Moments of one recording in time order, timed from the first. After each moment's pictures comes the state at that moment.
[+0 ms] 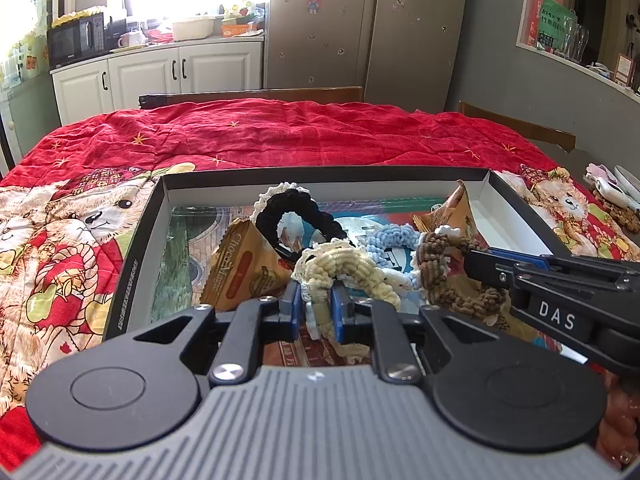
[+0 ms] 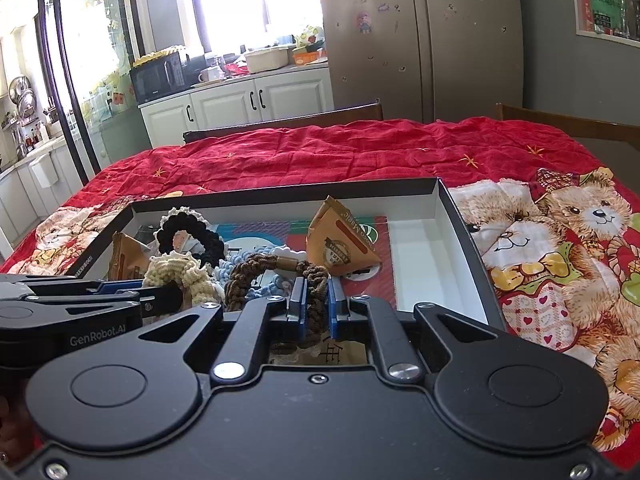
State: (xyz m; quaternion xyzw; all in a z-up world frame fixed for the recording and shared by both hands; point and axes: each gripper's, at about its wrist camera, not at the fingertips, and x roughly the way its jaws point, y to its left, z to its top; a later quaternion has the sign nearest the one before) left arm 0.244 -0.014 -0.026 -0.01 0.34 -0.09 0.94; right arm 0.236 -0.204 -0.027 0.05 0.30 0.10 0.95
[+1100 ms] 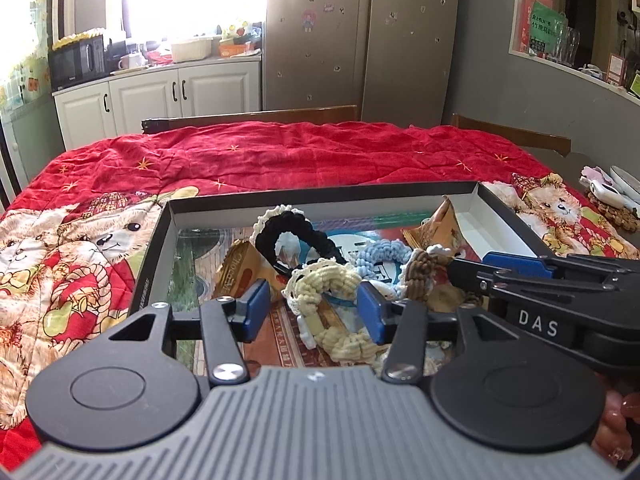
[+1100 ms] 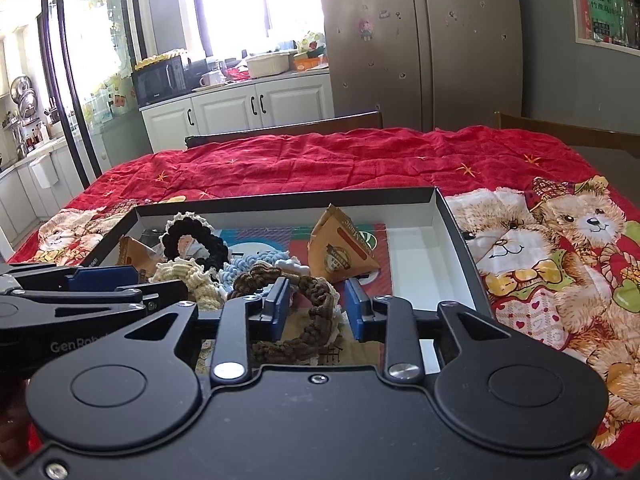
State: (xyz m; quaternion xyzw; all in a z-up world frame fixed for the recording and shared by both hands) left arm 0.231 -0.020 -0.012 0.01 0.31 -0.08 0.95; right arm 0.229 -0.203 -0.022 0.04 0.29 0.10 0.95
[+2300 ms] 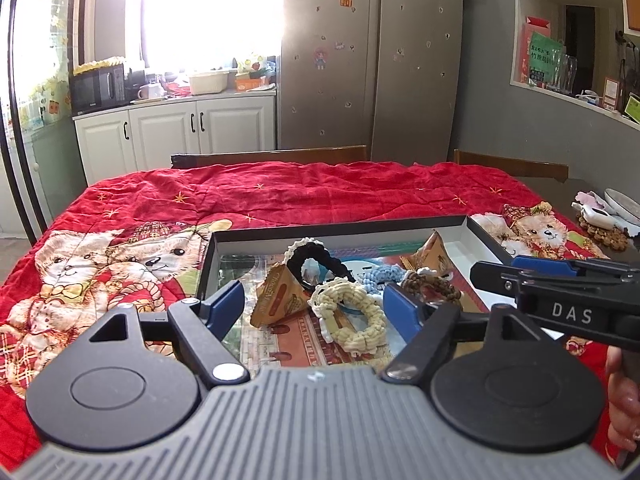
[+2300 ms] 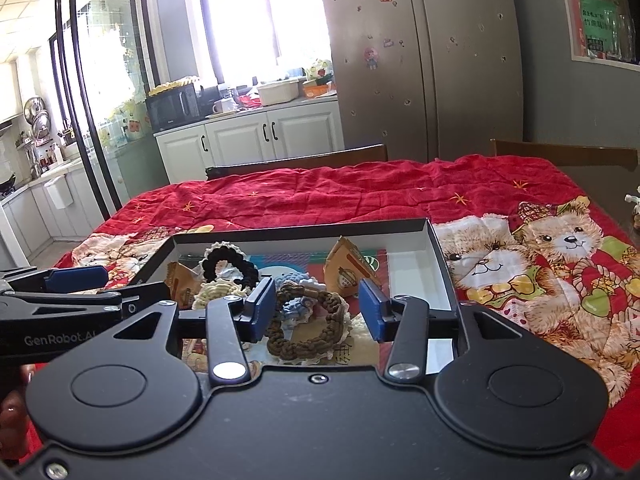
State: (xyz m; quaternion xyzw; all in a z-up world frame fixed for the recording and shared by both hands) left arm 0.178 -0.004 0.029 0.00 0.26 -0.07 0.96; right arm 0.180 -0.214 0.020 0.05 0.26 0.11 0.96
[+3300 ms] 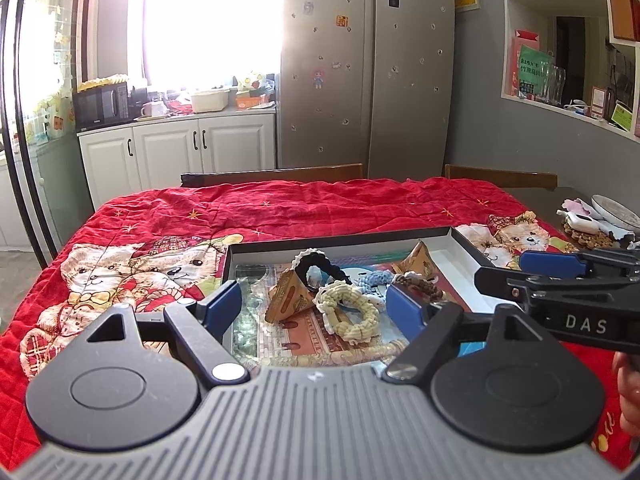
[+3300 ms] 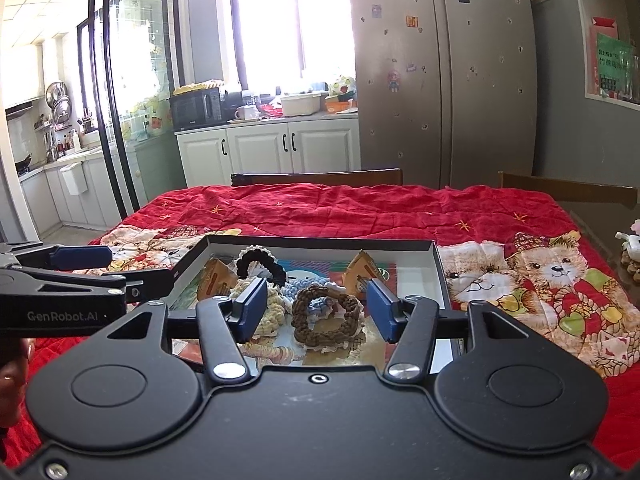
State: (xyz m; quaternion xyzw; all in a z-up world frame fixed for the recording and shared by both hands) left arm 0.134 0.005 0.056 0.01 0.24 -0.07 0.97; right arm 0.129 -0.207 0.052 0.02 0.23 0.14 0.96
